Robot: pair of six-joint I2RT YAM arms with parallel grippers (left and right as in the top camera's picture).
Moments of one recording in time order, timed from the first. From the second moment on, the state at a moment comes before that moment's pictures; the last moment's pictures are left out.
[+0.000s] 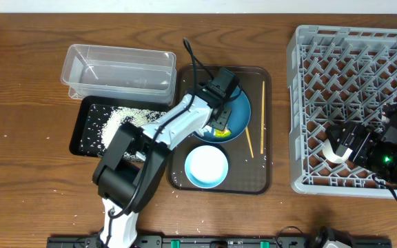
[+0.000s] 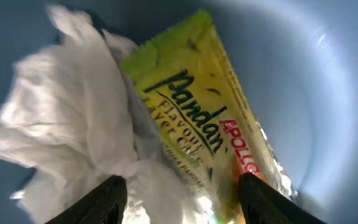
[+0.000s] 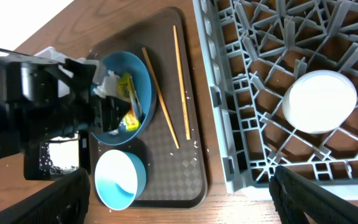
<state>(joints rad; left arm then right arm) -0.62 2.03 1.40 -0.65 -0.09 -0.20 -0.38 0.98 1.23 -1.27 -0.52 0.15</state>
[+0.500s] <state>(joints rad) -0.62 1.80 1.41 -0.75 -0.09 -0.20 -0.38 0.98 1.23 -1.28 -0.52 0.15</state>
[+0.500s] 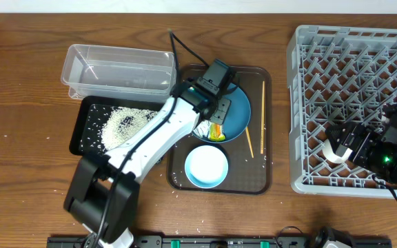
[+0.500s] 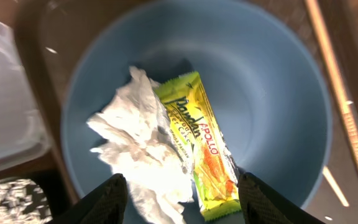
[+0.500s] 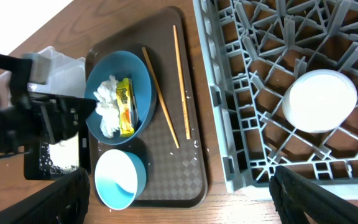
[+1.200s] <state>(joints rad) -0.57 2.07 1.41 -0.70 -0.14 -0.20 -0.38 0.98 1.23 -1.31 -0.52 0.15</state>
